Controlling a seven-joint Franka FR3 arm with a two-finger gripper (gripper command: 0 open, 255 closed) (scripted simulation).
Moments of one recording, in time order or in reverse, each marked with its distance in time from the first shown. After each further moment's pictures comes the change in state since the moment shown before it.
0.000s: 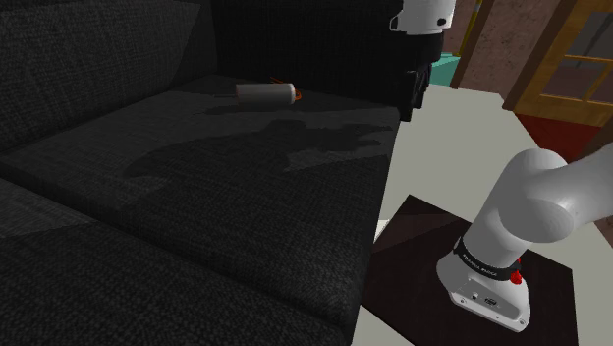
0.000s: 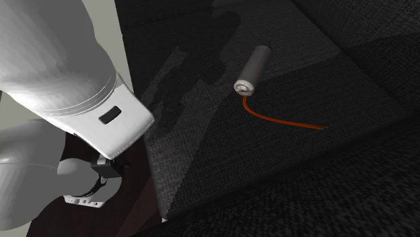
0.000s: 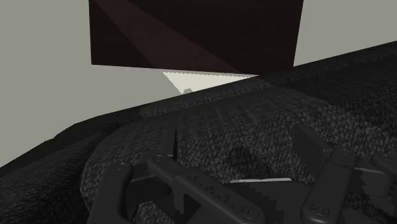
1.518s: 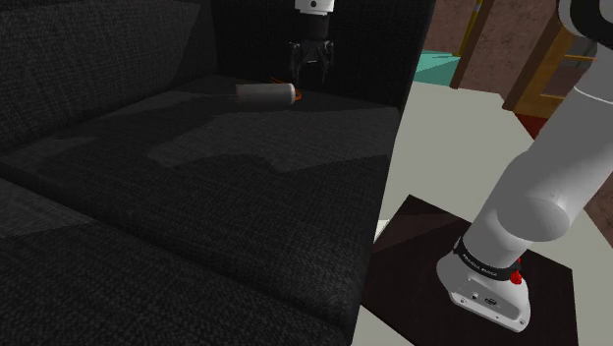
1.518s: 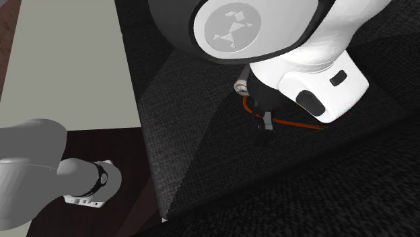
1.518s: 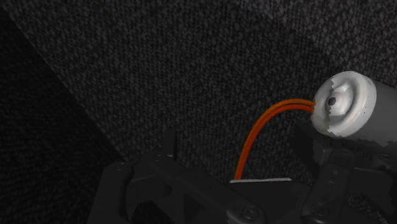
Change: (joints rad) arm -0.043 0.720 0.075 0.632 0.025 0.249 0.288
